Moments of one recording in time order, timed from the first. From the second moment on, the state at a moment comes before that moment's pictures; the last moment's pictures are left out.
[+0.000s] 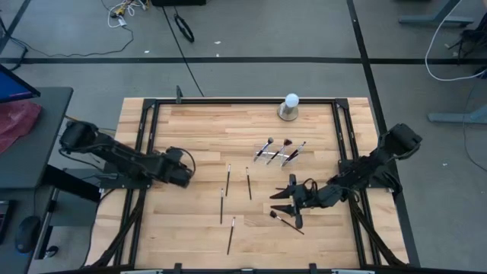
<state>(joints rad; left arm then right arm) -0.26 1.28 0.46 -0.79 -0.57 -1.30 0.61 1.52 0.41 0.99 0.53 0.28</state>
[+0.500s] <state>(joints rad) -0.37 1.21 0.21 -0.33 -0.69 -1.26 0.61 1.52 0.41 1.04 0.53 0.29</state>
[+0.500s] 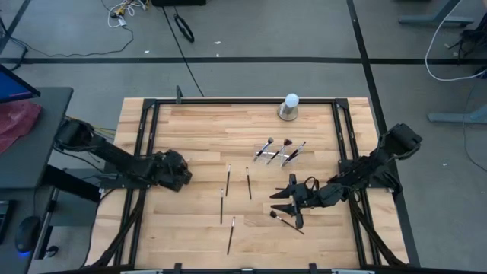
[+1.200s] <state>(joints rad) -0.69 1.39 0.11 0.30 -0.90 -1.09 0.61 1.52 0.41 1.04 0.53 0.31</state>
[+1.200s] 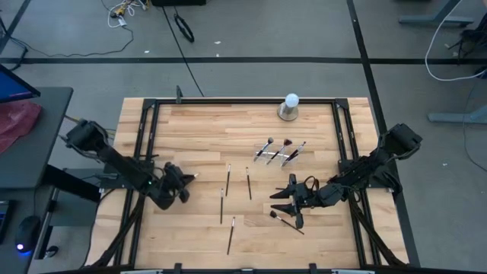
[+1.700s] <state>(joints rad) -0.68 1.55 0.37 0.44 -1.03 -0.76 0.61 1.52 0.41 0.95 0.53 0.34</state>
